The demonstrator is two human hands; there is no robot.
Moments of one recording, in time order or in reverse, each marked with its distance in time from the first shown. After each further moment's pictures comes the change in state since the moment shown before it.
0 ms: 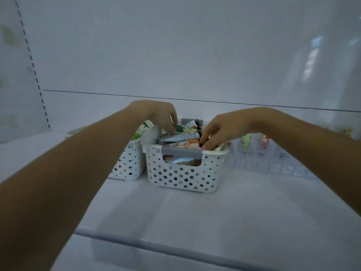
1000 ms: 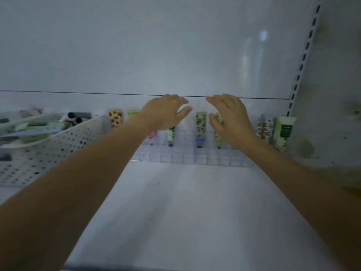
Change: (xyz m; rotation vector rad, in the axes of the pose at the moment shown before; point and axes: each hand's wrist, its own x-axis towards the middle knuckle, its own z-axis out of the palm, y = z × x) left_hand 0.083 0.334 0.047 0.033 0.467 0.220; right_hand -0.149 0.317 0.038 -0.175 1.087 -0.021
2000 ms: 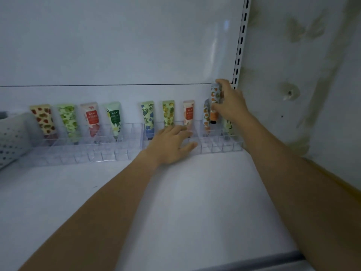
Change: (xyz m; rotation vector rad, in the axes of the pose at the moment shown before) left_hand 0.015 0.105 0.123 -0.168 -0.070 0.225; right_hand -0.021 0.130 -0.031 0.125 -0.040 0.543
